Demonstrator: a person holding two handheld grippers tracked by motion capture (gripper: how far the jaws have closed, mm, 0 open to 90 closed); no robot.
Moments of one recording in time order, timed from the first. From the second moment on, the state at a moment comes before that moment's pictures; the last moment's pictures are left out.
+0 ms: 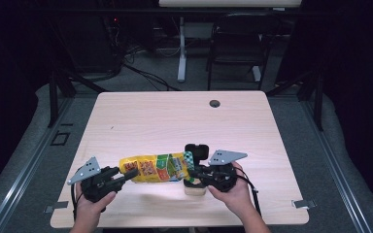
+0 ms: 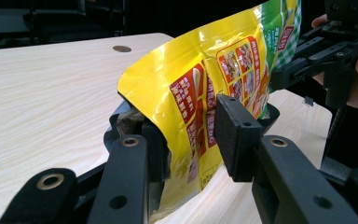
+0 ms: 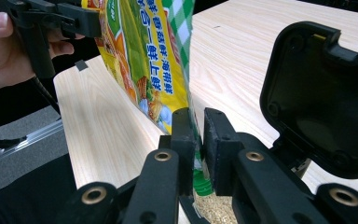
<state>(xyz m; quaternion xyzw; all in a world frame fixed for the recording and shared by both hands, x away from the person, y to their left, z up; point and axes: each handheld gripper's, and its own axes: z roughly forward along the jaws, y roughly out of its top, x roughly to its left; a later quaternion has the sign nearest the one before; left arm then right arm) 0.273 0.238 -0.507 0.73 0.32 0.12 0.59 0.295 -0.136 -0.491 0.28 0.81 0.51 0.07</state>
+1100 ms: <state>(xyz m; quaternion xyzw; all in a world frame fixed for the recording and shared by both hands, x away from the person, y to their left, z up) 0.271 0.246 -0.518 0.74 0.32 0.10 0.58 0.296 -0.128 -0.483 0.27 0.84 0.47 0.08</state>
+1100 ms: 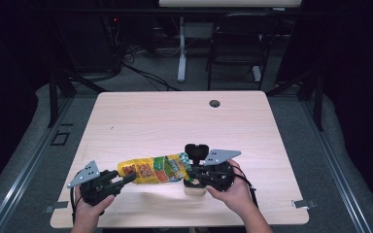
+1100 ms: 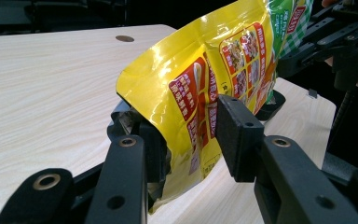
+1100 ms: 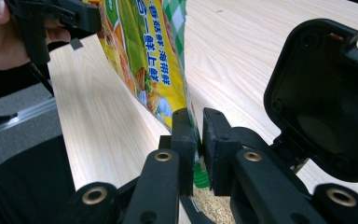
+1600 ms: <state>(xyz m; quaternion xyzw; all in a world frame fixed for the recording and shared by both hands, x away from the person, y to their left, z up) 0.272 0.246 -0.520 0.74 0.32 0.11 0.58 0.305 -0.115 -0.465 0.24 0.89 0.39 0.08</state>
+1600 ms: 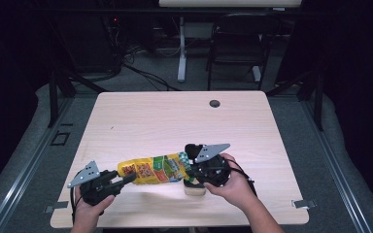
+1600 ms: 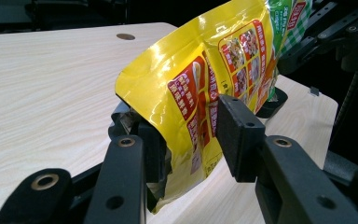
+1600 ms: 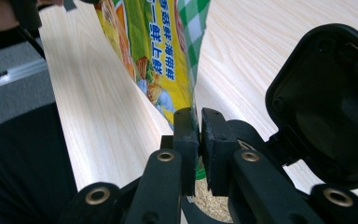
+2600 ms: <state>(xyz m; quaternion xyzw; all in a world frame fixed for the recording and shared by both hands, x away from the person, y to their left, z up) 0.277 0.248 -0.534 0.75 0.34 0.10 0.57 0.311 -0.089 -0.447 0.20 0.92 0.31 0.10</state>
